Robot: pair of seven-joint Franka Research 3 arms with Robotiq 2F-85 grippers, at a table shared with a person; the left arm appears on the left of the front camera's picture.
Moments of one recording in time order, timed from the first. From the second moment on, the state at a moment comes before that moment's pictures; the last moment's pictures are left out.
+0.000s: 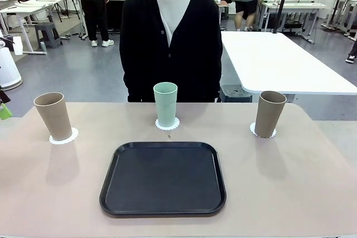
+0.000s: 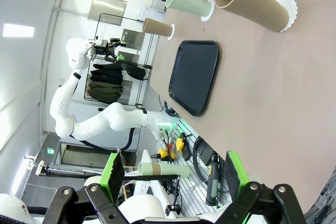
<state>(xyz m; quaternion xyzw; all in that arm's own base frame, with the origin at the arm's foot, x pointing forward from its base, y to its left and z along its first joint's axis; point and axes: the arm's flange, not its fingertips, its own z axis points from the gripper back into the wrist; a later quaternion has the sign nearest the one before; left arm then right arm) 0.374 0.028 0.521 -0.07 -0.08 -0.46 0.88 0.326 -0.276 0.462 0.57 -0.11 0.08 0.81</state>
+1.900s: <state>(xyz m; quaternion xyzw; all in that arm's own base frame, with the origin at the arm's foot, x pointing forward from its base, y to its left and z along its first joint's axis) 0.328 0.256 0.436 -0.65 -0.09 -0.08 0.75 0.325 -0.277 0.462 0.57 -0.11 0.07 0.81</state>
